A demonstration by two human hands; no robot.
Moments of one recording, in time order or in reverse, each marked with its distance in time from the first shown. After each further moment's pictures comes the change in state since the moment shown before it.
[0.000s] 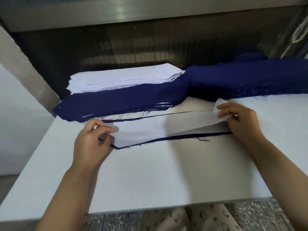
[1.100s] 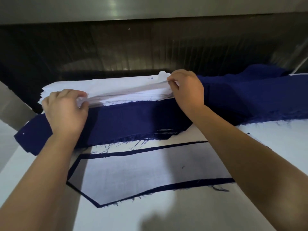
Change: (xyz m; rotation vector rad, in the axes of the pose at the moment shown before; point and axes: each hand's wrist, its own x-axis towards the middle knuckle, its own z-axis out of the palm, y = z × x) left_hand 0.167 -0.043 0.045 0.346 0.138 -0.105; right_hand 0.164 -0.081 0.128 -0.345 0.008 -0.227
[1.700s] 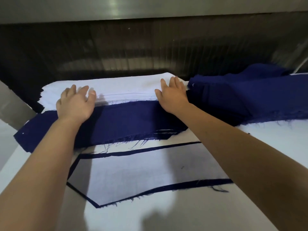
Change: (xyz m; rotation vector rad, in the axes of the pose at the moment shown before) left_hand 0.026 0.009 0.012 -0.049 -0.416 -0.189; right_hand 0.010 -0.008 0.040 -0.311 -0.538 0.120
